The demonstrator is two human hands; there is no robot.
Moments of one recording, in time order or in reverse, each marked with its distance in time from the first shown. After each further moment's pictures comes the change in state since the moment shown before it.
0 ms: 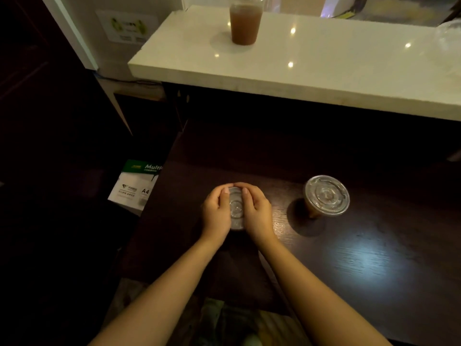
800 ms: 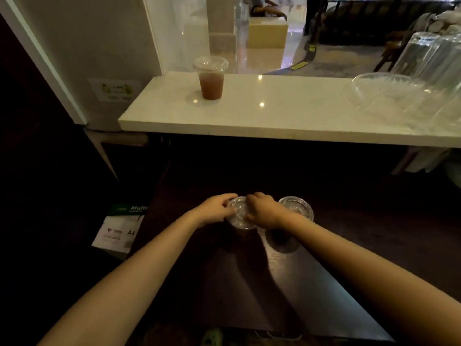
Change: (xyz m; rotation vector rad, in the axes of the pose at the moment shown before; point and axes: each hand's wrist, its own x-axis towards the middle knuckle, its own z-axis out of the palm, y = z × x) left_hand 0.054 0.070 0.006 0.489 -0.798 -0.015; right_hand 0.045 -0.064 -0.084 -1.083 -0.507 0.033
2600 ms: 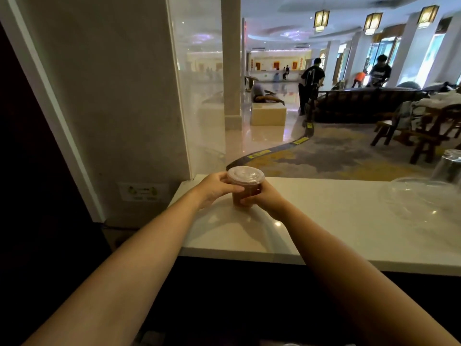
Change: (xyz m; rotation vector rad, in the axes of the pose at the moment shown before) left_hand 0.111 0.139 -0.262 -0.391 0.219 0.351; right_hand 0.199 -0.065 -0.215 1.039 0.367 -0.217
